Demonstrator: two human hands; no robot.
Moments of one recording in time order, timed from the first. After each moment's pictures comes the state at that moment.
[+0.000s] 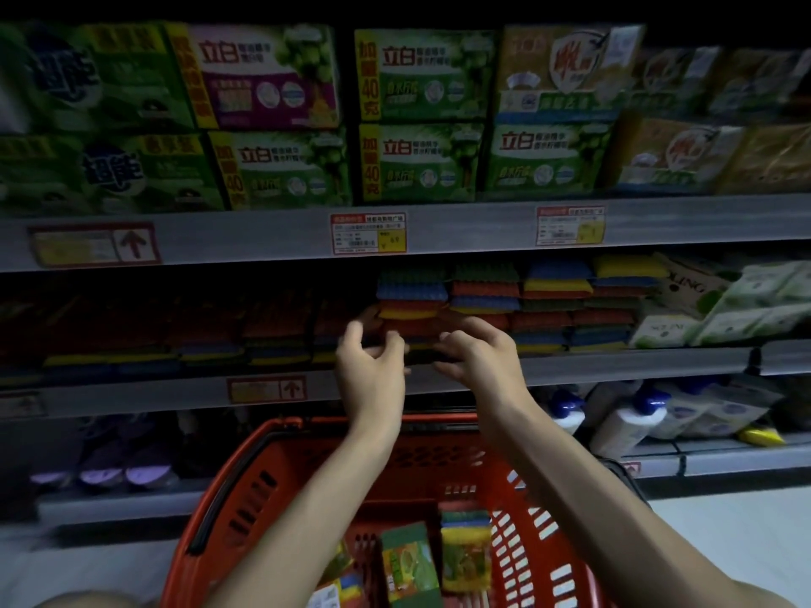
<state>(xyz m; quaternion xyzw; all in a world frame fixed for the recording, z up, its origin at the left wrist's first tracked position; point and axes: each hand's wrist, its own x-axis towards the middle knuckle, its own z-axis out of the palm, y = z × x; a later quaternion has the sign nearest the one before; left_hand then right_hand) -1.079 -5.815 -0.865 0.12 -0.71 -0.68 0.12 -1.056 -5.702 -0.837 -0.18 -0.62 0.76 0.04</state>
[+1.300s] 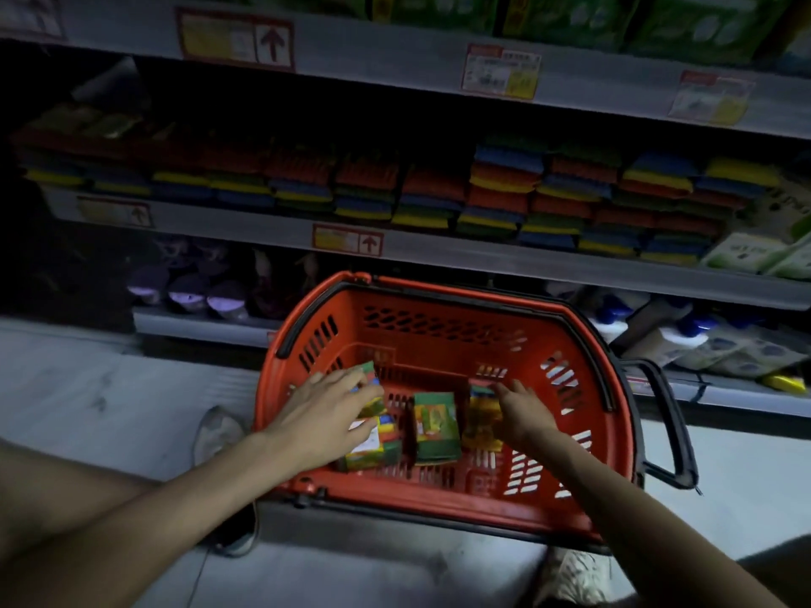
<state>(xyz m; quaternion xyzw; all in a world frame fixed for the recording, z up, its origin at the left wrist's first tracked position) -0.921 -6.002 -0.979 -0.25 -0.96 -0.08 -0.10 -0.951 -5.680 -1.046 -0.02 -0.97 0.05 -0.25</state>
